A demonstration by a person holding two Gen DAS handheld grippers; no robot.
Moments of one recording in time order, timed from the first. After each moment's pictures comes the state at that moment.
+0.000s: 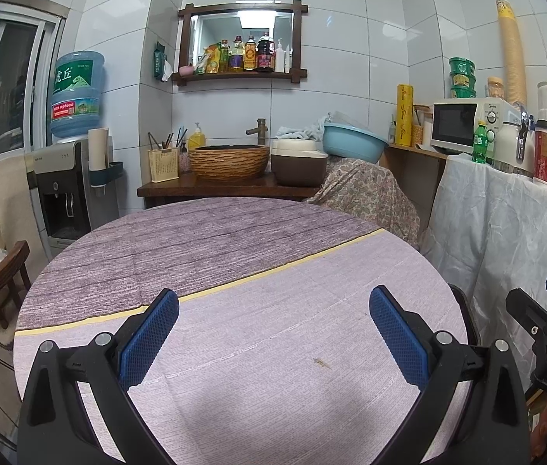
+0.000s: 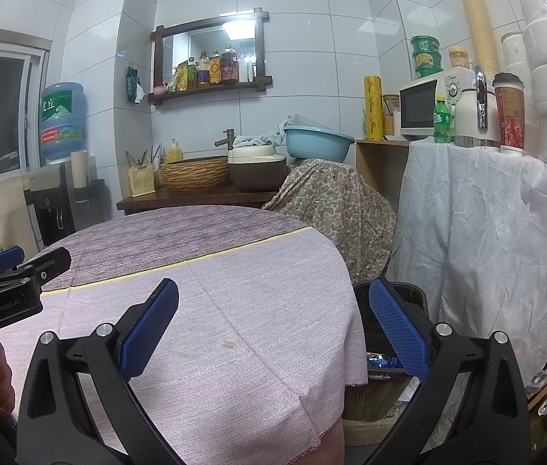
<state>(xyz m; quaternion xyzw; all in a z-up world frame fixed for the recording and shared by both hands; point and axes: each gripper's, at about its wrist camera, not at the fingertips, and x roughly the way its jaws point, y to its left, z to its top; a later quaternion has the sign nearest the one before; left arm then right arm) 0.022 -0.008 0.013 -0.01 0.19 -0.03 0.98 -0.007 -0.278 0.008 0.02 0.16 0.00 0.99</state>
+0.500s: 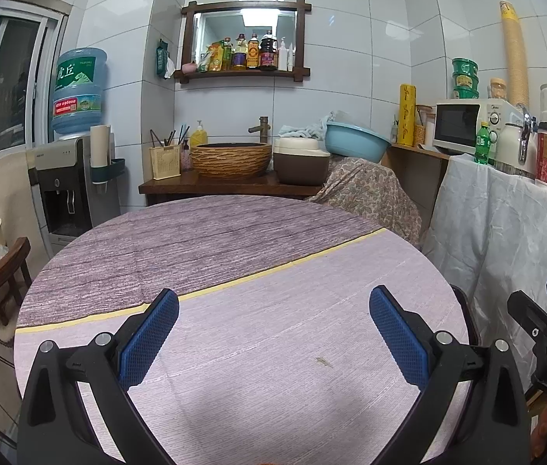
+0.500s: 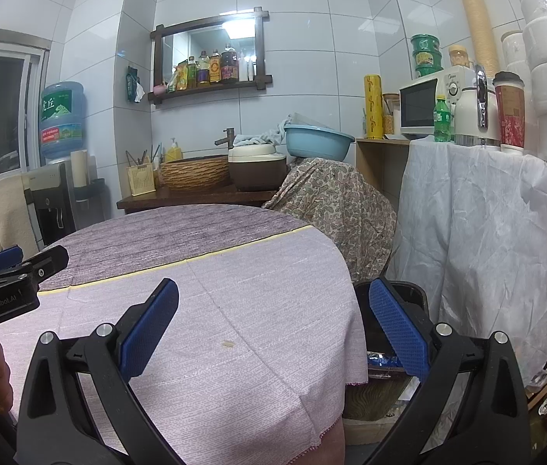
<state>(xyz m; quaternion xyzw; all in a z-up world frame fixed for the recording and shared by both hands) 0.022 -0.003 0.013 -0.01 0.19 -0.03 0.98 -0.007 -0.277 0.007 0.02 0.16 0.00 0.99</state>
